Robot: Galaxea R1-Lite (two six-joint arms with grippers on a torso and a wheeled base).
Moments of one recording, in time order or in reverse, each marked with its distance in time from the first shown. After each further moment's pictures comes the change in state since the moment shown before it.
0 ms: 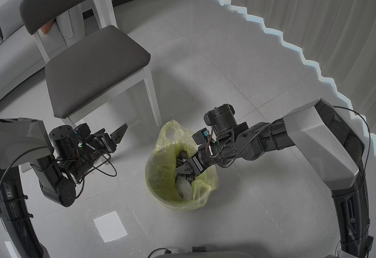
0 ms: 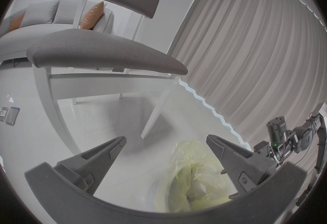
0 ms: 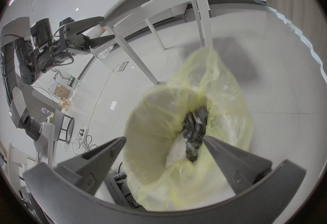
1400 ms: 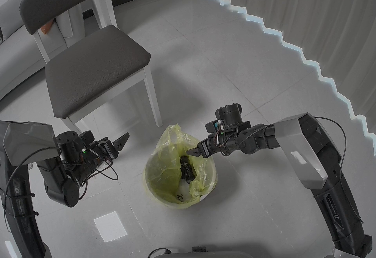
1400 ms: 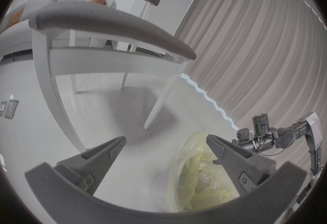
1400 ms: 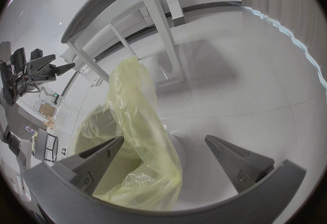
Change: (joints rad) left arm 0.027 0.106 -0.037 0.000 -0.049 -0.003; right arm -0.131 0.247 -0.320 -0.040 -0.024 0.054
